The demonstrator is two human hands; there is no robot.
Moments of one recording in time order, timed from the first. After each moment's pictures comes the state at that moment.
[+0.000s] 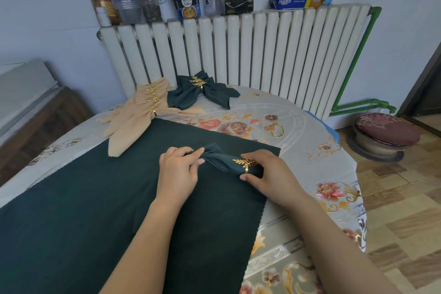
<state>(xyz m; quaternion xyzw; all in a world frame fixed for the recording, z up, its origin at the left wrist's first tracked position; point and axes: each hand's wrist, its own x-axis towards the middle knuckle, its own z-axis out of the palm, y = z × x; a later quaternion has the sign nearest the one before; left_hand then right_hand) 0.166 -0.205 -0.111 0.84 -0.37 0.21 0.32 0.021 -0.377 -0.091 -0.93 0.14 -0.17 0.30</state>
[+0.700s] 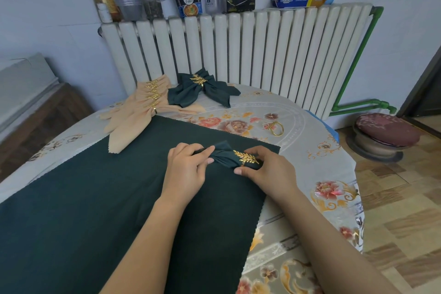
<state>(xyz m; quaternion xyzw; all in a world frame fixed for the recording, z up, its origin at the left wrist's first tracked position) 0.155 -0.209 -0.108 0.82 -0.42 0.24 0.30 0.027 -0.369 -0.087 -0.91 0.27 -0.16 0.29</state>
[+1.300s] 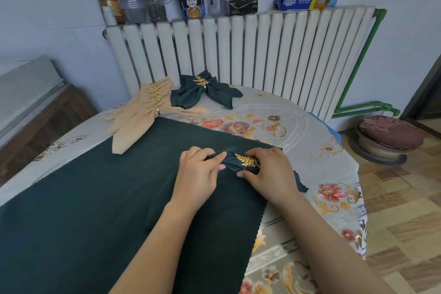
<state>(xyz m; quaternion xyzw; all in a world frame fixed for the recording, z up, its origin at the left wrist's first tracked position) 0.139 -0.217 -0.106 0.83 -0.45 0.22 0.27 0.031 -0.365 -0.088 -0.94 0.22 -0.18 0.18</state>
